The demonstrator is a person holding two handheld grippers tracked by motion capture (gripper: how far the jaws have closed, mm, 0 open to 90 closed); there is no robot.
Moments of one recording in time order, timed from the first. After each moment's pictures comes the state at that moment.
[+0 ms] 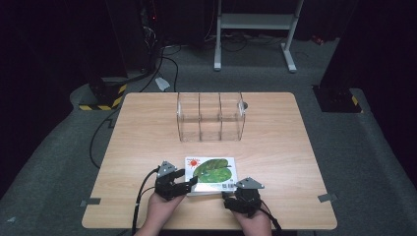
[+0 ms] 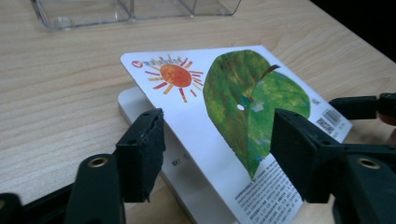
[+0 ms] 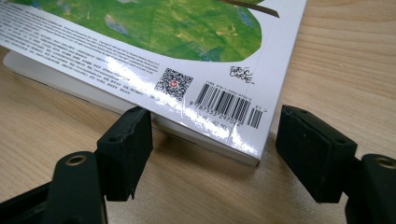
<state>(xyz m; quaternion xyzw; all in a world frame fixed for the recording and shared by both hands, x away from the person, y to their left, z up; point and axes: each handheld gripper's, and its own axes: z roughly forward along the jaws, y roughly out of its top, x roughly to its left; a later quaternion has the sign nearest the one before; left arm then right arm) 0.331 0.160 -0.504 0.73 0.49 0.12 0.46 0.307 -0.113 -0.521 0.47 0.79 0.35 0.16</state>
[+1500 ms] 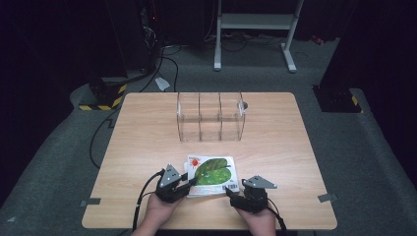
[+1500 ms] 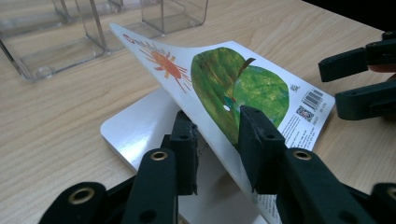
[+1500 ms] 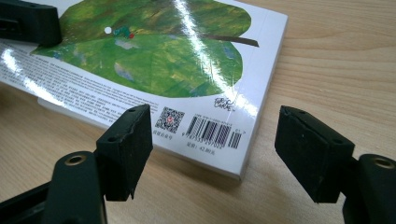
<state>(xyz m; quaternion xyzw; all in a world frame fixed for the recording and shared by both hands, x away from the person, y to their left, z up) 0.315 0.154 -0.496 0.78 0.37 0.18 0.48 0.310 -0.134 -0.513 0.46 0.77 0.42 0.14</state>
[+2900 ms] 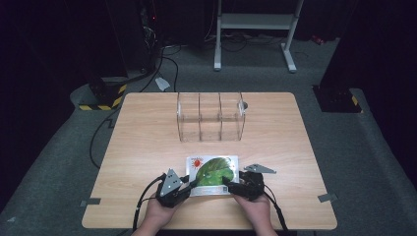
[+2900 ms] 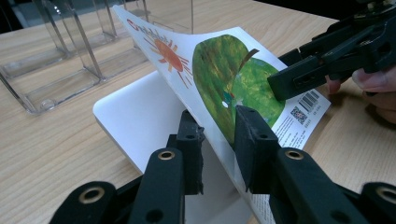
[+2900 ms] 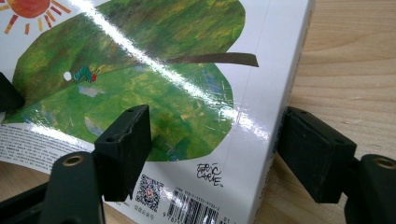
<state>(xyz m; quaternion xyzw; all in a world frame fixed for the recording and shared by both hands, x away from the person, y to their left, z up) 0.305 0.152 -0.496 0.78 0.33 0.21 0.49 0.349 -0.132 -0.519 0.50 0.74 0.45 0.07</state>
